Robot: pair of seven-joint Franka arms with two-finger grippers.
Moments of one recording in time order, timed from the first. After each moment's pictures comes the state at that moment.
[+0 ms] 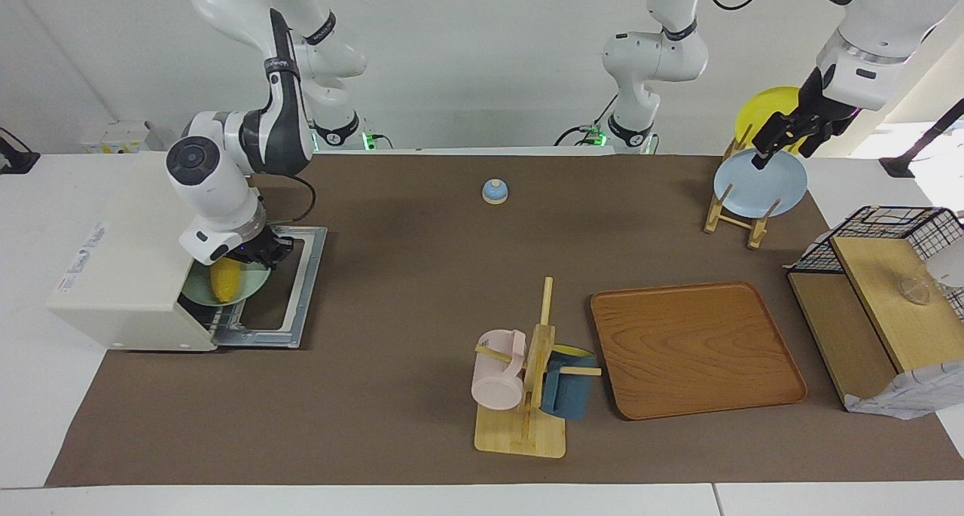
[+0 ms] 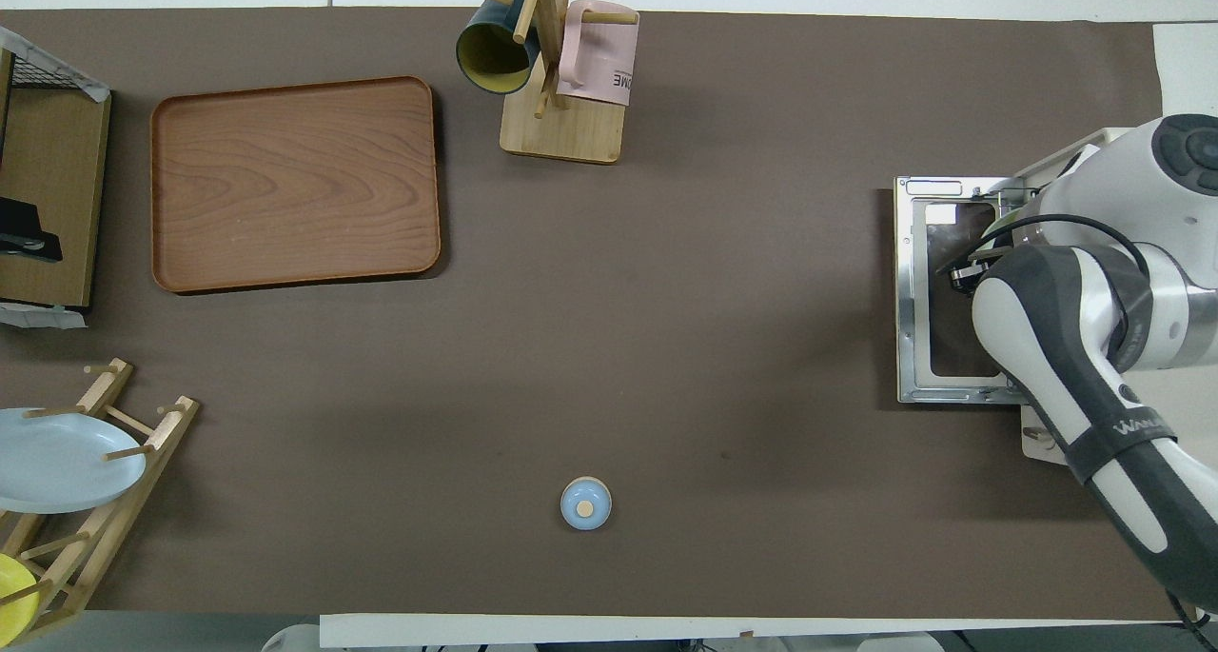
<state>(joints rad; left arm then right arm) -0.24 -0.13 0.18 -1.66 0.02 1.53 -0.24 -0.02 0.09 0.05 -2.06 -0.10 2.03 -0.08</state>
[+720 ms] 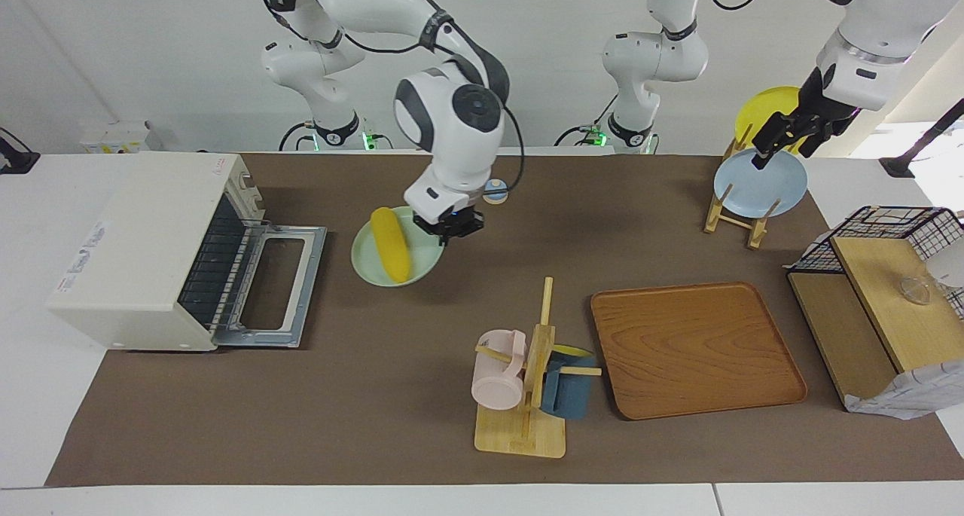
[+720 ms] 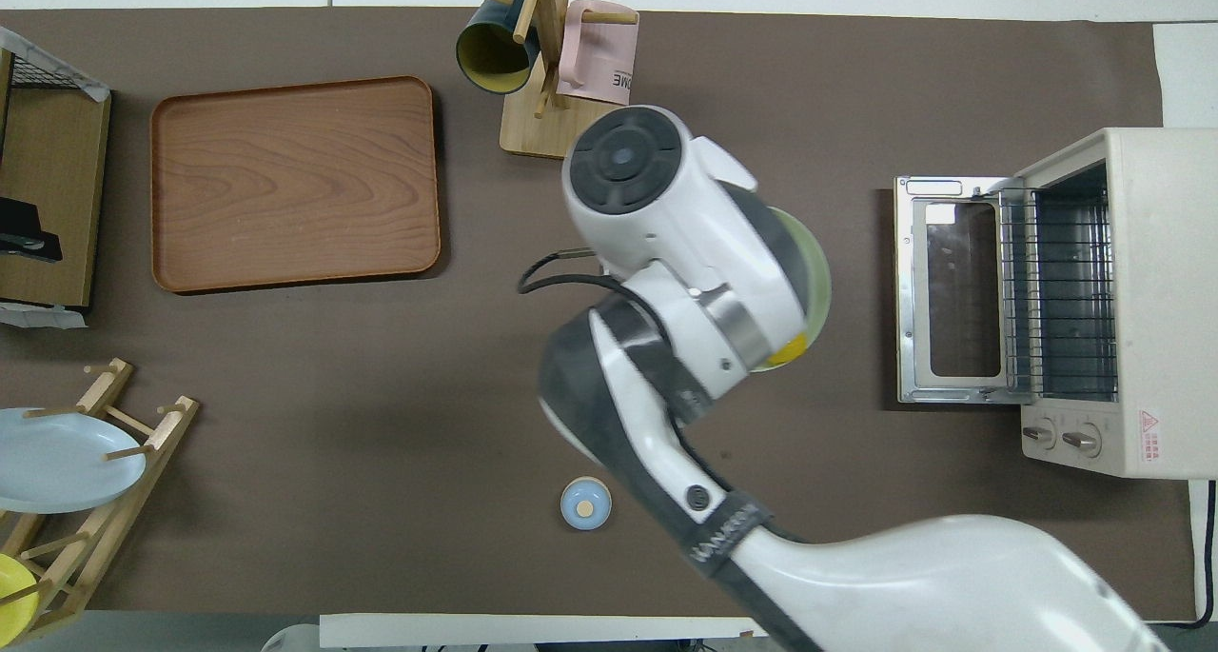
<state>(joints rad) -0.24 -0.13 0.18 -1.66 0.02 1.53 -0.24 0.62 0.49 0.07 -1.40 -0.12 1.71 0.78</state>
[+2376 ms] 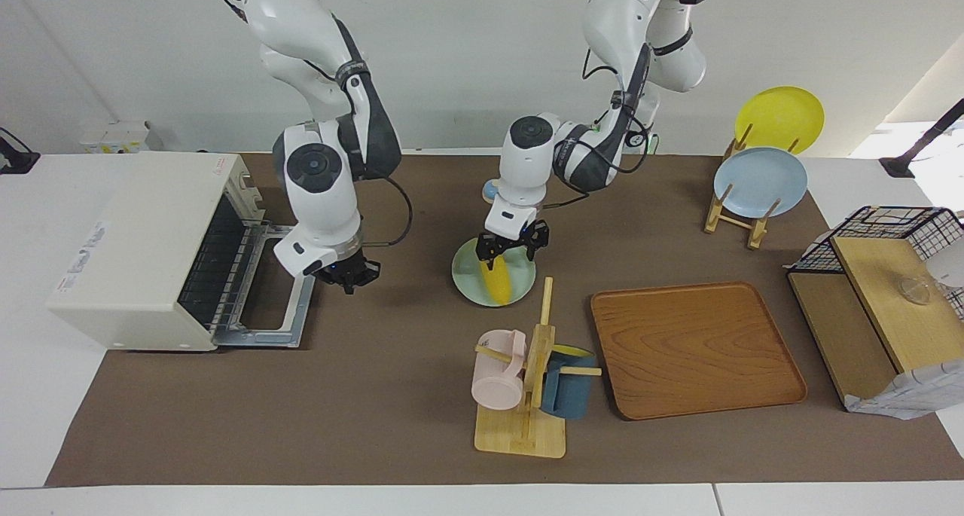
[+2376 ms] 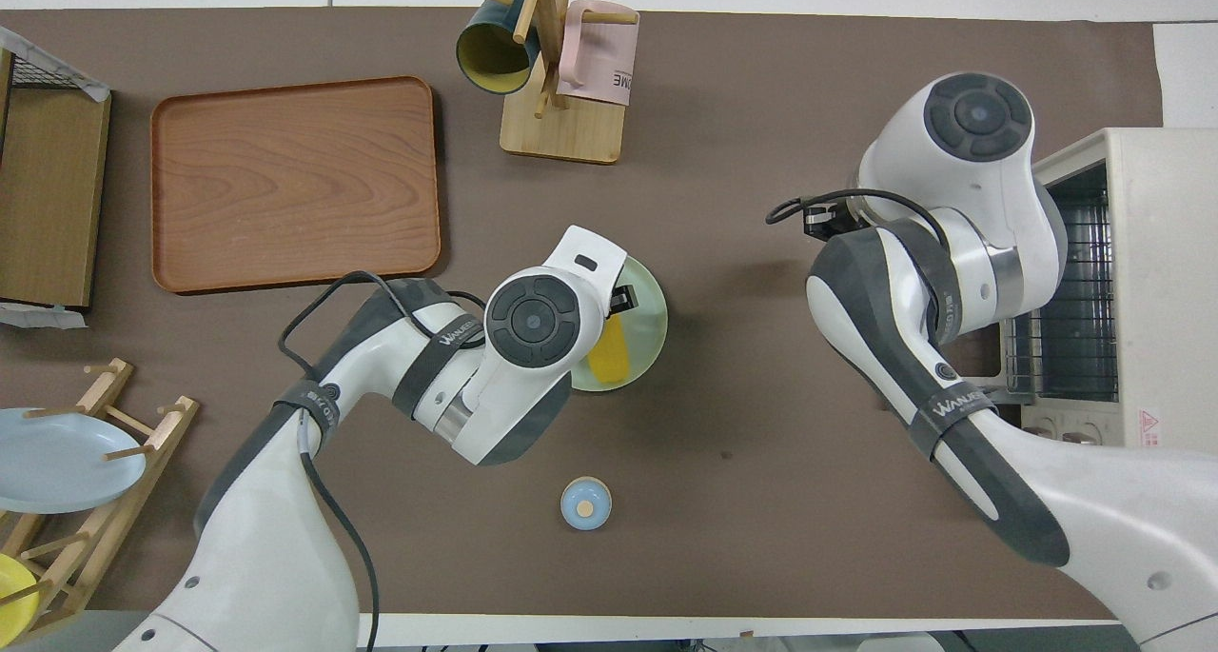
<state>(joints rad) -0.86 0.34 0.07 -1.96 -0.01 2.44 -0.98 0.16 0.25 0.04 -1.96 -0.12 2.15 0.31</state>
